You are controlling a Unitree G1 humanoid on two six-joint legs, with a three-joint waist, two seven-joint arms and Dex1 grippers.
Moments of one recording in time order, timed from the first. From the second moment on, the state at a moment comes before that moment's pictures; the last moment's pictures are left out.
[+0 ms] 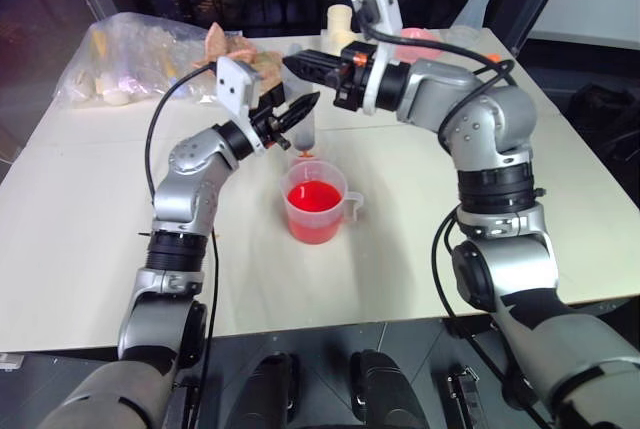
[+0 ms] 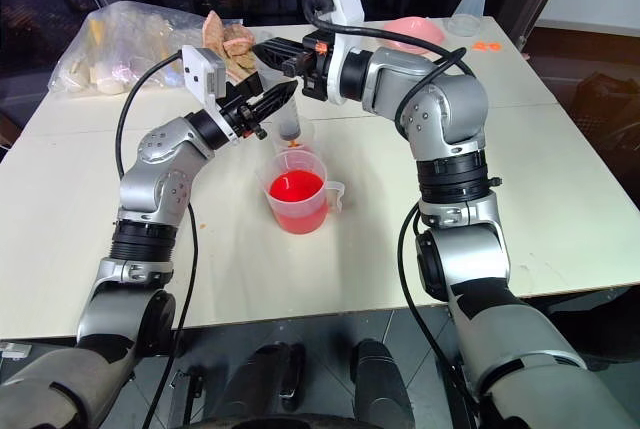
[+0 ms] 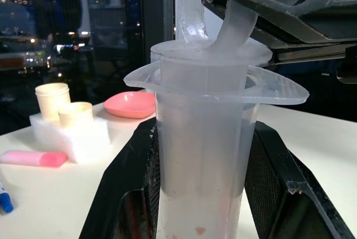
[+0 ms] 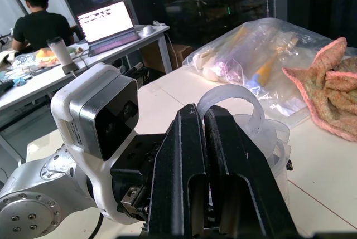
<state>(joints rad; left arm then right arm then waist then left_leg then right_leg) -0.79 0.27 0.06 0.24 -0.38 0.21 -0.71 -1.16 -0.25 -0.02 0.20 0.56 0.91 0.65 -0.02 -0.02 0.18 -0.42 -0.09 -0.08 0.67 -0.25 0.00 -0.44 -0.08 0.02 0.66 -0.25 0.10</state>
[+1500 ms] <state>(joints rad) -1.05 0.29 0.53 0.21 -0.60 1.61 0.19 -1.00 -0.54 -0.18 -0.05 0.73 1.27 0.57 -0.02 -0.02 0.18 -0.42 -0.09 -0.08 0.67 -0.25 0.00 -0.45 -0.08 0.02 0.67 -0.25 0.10</state>
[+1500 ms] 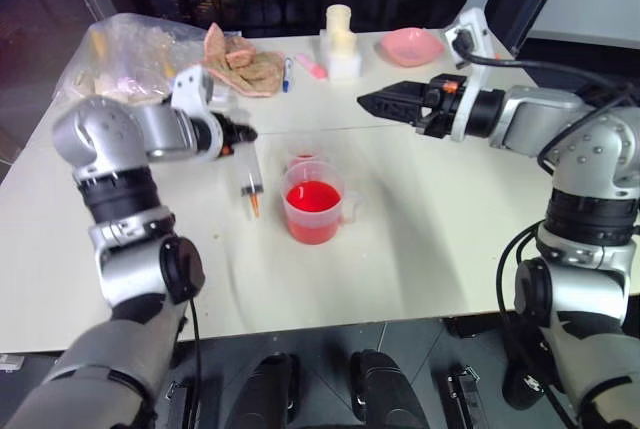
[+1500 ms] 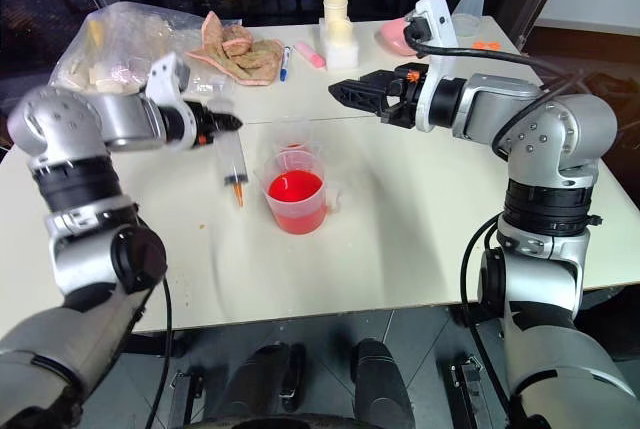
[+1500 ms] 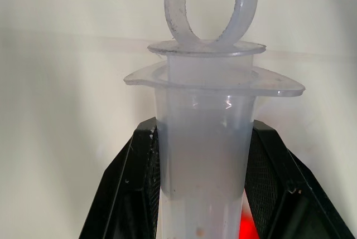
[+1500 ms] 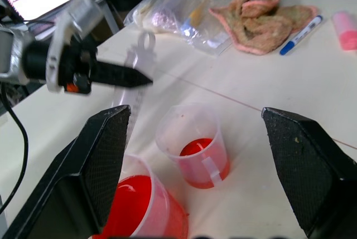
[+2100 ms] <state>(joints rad) -0.81 0.24 0.60 -0.01 -0.98 1.61 0.66 -1.00 -0.55 -0.15 -0.05 0.73 1.27 0.60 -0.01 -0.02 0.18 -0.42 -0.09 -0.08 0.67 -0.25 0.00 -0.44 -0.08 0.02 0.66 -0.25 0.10</state>
